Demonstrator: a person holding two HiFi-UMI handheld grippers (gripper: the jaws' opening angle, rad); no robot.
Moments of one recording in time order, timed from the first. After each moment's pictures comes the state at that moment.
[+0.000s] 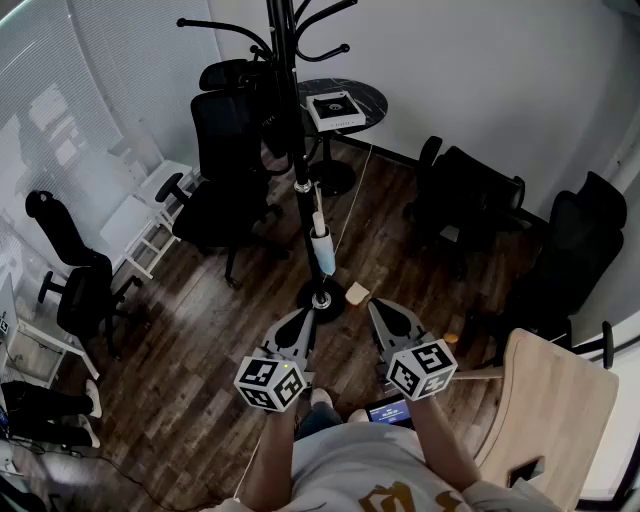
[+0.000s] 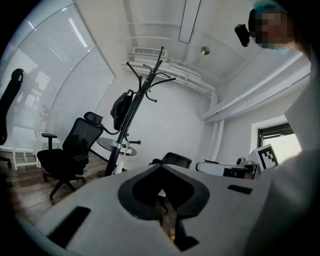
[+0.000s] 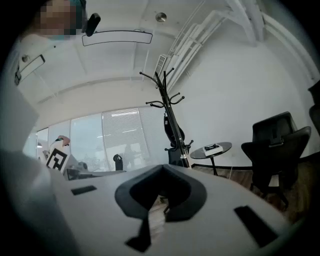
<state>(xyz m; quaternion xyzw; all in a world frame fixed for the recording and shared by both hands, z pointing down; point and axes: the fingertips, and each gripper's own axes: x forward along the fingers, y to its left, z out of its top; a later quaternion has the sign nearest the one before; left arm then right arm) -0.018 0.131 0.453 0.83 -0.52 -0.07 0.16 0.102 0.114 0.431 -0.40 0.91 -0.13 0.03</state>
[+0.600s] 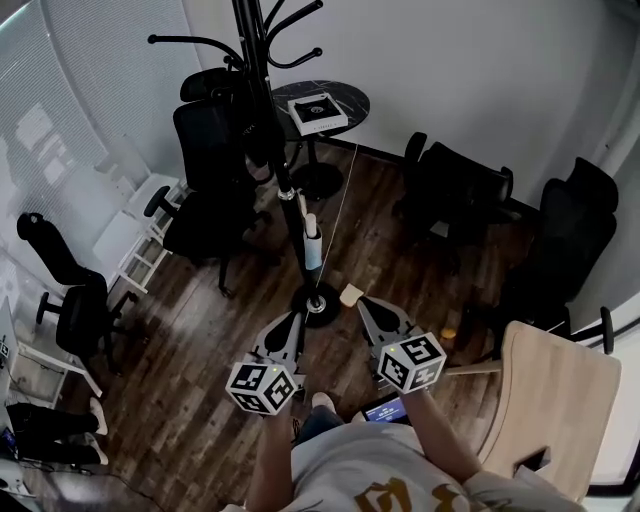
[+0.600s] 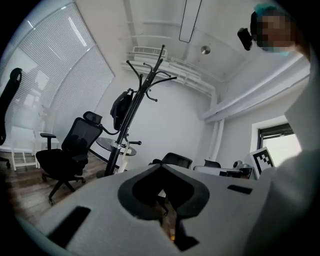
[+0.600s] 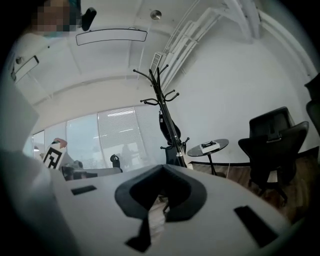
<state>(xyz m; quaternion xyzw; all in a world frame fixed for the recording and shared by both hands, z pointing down) -0.026 0.115 0.451 0.83 -0.53 -0.07 0.16 0.100 0.088 0.443 -0.40 0.90 -0.15 0.03</state>
